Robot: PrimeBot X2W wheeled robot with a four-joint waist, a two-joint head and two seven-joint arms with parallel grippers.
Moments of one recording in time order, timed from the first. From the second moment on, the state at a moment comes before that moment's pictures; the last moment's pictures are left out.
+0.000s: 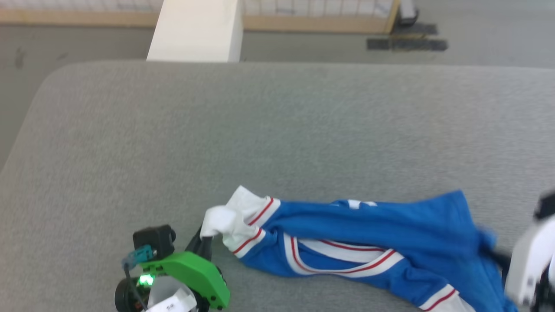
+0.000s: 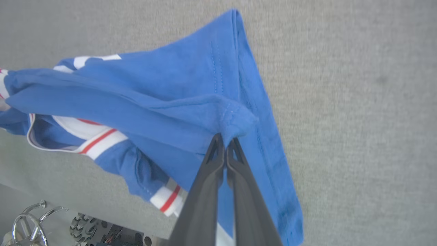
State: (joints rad) left arm -0.04 0.24 -0.39 0.01 -0.60 0.23 0.07; right arm -0.02 -0.24 -0.25 -0.13 0.53 0.13 1.03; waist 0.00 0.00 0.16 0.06
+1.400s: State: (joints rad) left arm -1.18 0.43 -0.33 0.40 -0.57 -0.04 0.25; right arm -0.88 -0.40 -0.27 0.01 0.54 0.13 1.07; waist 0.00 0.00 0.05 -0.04
